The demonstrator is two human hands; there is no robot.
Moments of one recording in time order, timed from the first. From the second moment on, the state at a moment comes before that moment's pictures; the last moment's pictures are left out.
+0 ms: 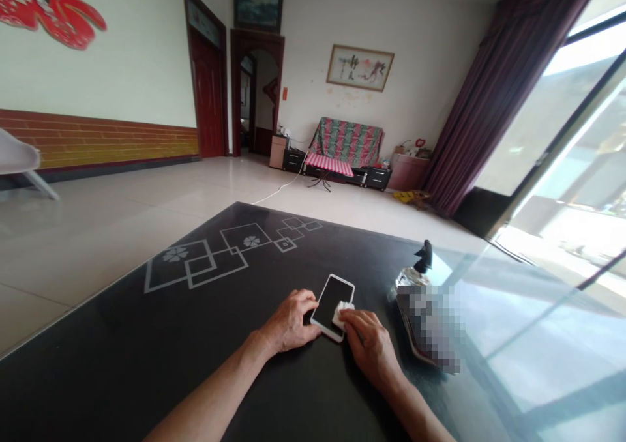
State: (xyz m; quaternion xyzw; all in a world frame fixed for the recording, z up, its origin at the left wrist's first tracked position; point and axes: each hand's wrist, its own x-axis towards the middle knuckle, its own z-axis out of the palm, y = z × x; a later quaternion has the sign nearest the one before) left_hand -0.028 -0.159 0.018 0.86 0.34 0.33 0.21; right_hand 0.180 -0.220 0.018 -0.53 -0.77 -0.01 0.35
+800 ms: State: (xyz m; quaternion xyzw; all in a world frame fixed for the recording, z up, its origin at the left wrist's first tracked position) left_hand -0.028 -0.160 0.020 0.84 0.35 0.32 0.24; right_hand 0.185 -0.194 0.020 -0.54 -0.76 -0.02 0.36
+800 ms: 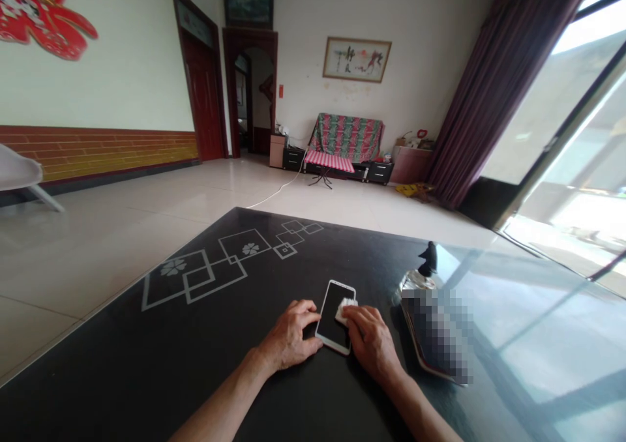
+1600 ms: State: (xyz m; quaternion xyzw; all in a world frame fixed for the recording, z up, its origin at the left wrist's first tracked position) left_hand -0.030 -0.158 0.019 0.85 0.35 0.32 0.24; right_hand 0.180 -0.127 0.026 -0.54 -0.79 -0.04 0.29
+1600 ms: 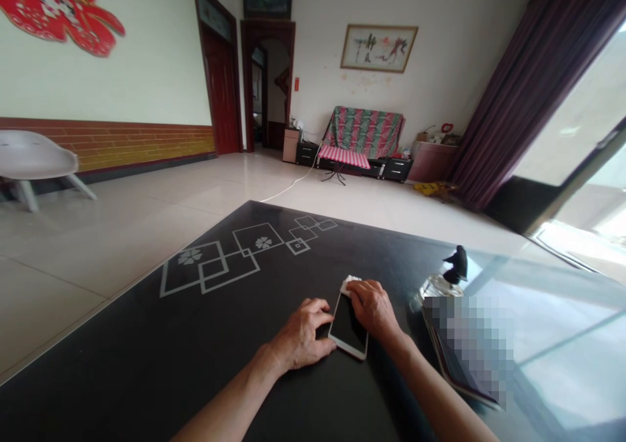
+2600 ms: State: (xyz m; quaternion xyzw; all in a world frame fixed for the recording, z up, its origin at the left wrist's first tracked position) left_hand -0.028 -0.159 0.021 0.84 0.35 0.34 0.24; right_hand 0.180 -0.112 0.020 -0.55 -0.79 -0.04 0.28
